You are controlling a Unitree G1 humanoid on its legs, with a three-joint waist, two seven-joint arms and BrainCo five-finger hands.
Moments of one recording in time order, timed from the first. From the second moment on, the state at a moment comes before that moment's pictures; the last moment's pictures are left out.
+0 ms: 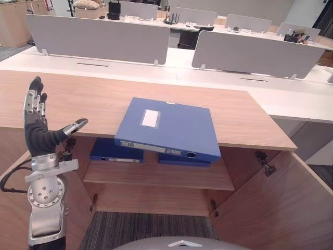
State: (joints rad) left arm 0.13 0.28 0.28 -0.46 -0.04 -0.25 0.17; right arm 0.13 -0.06 -0.18 1.12 -0.12 0.00 -0.13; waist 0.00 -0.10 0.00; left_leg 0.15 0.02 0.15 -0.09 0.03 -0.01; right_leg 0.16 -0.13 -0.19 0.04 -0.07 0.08
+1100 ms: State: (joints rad) left arm -0.10 0.51 -0.27 -0.24 0.56 -0.28 0.13; right arm 0.12 -0.06 -0.17 1.12 -0.12 -0.01 -0.12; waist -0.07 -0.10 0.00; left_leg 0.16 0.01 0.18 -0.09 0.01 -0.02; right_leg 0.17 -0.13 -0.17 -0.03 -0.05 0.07
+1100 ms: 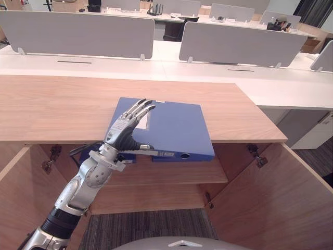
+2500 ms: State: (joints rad) left arm 0.00 0.48 -0.37 -0.33 0.55 -0.30 0.08; right arm 0.11 -0.07 -0.15 1.13 -0.12 -0.01 -0.12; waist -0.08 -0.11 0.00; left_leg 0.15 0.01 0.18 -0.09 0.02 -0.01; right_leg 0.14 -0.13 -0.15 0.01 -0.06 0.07
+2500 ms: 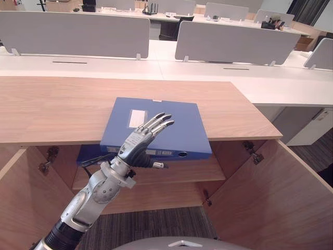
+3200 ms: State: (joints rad) left arm 0.07 0.37 -0.27 -0.22 0.88 -0.22 0.24; right arm 0.11 -0.07 -0.14 1.12 -0.12 -0.01 -0.12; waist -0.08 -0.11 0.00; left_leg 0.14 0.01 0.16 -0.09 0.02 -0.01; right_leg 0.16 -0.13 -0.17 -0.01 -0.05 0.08
